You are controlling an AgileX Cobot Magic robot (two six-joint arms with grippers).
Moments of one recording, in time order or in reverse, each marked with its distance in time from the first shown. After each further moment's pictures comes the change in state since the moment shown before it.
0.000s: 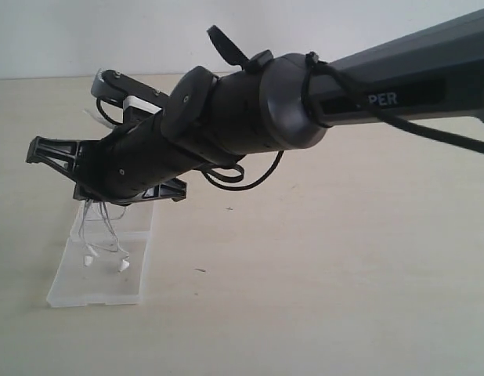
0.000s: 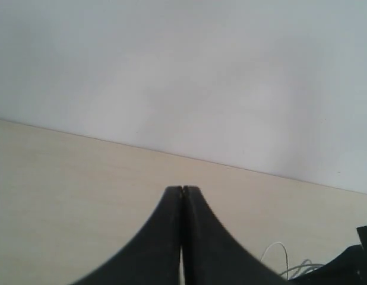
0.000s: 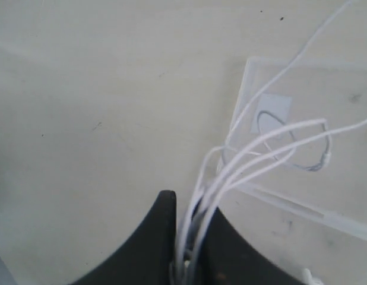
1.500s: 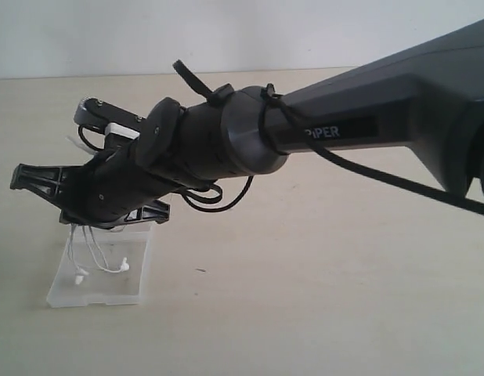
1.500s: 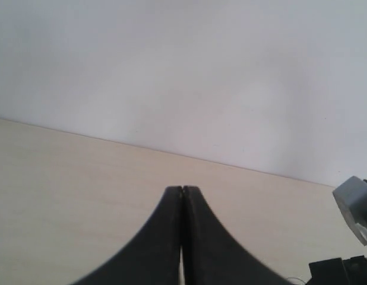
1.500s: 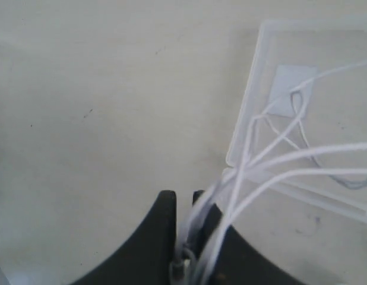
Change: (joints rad) left arm 0.000 0.000 0.000 -0.002 0.004 0.000; right arm 0.044 0.087 -0.059 -0.015 -0.014 0.063
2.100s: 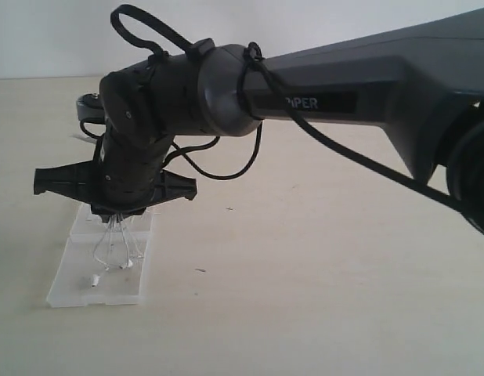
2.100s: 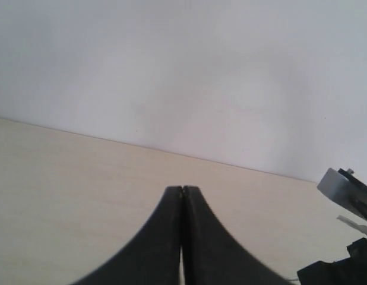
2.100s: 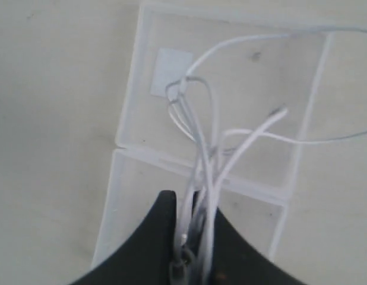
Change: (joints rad) left arm 0.000 0.000 0.000 0.000 0.002 0.000; right arm -0.006 0.042 -0.237 -0.854 0.426 0.720
